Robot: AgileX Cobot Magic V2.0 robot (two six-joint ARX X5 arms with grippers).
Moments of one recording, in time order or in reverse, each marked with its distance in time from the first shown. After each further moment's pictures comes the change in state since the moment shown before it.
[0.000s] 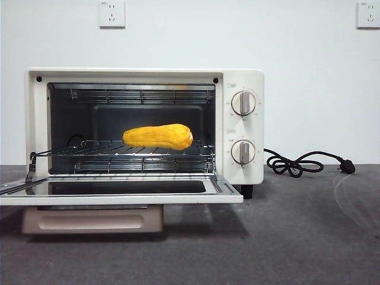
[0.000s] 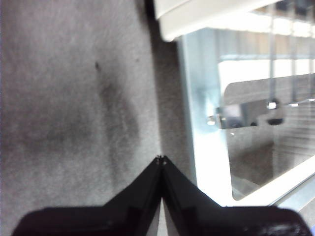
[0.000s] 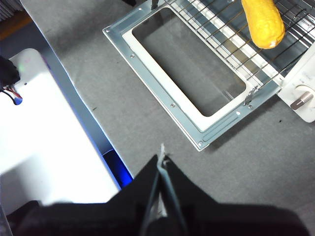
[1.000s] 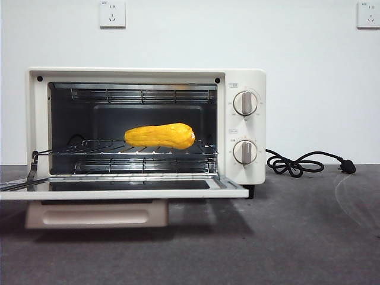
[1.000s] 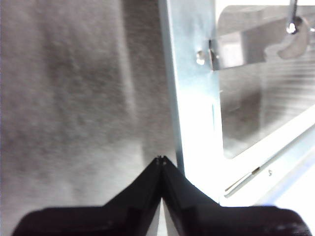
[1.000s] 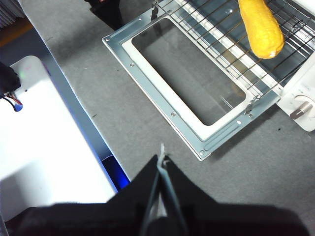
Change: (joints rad) left arm -0.072 0.041 -0.003 -0.159 0.047 0.055; right arm 0.000 0.000 0.000 0.023 0.000 0.000
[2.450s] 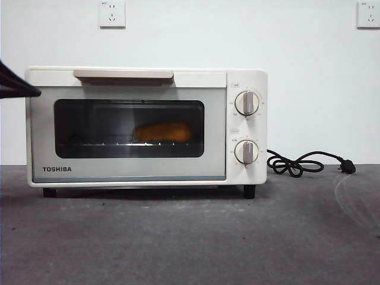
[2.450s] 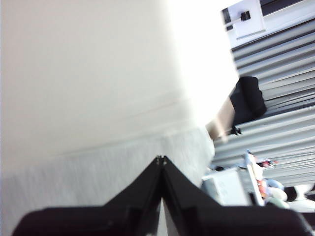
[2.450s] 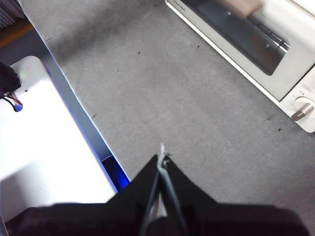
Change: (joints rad) left arm 0.104 -0.026 0.184 0.169 0.580 -0.109; right arm 0.000 0.000 0.000 0.001 0.000 0.000
